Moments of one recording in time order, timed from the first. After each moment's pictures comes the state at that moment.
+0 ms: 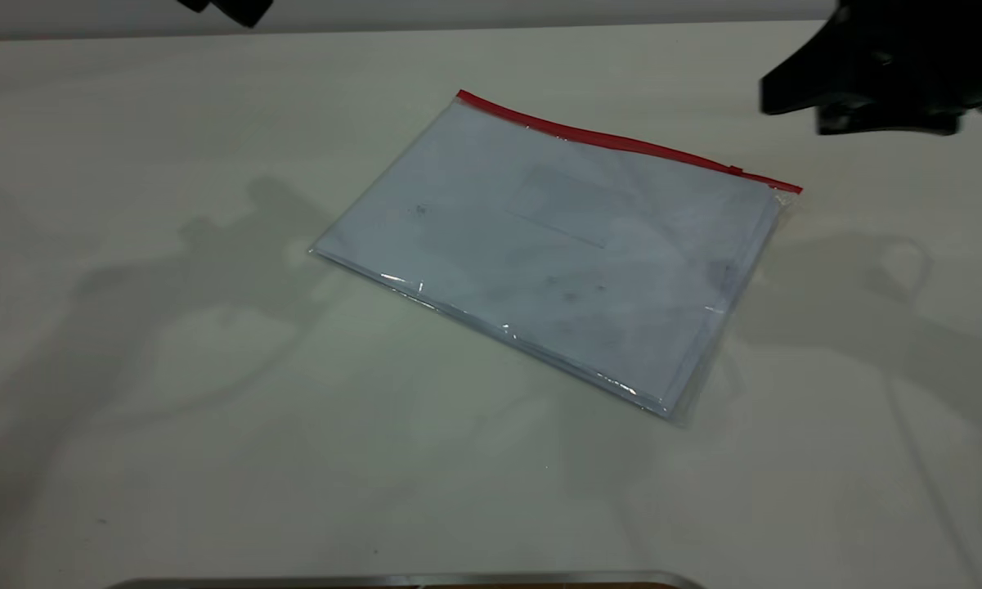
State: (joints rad) left arm -0.21 1.88 -1.28 -0.51 0.65 0.78; right arm 0.00 1.96 -0.78 1.76 0.58 -1.72
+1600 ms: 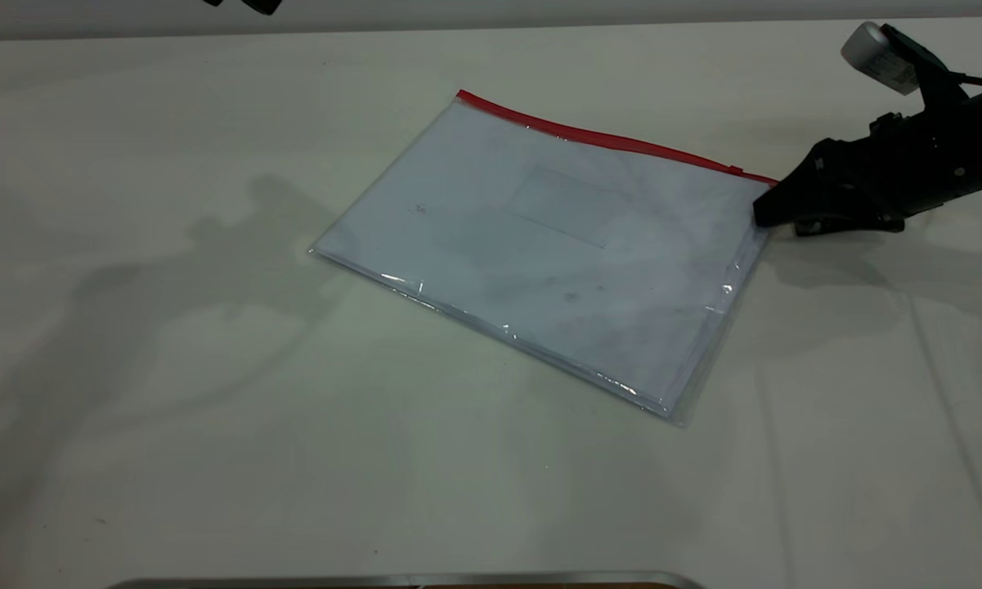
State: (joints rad) left arm -0.21 1.88 -1.28 -0.58 0.64 0.79; right arm -0.14 2.50 -1.22 1.53 0.67 -1.75
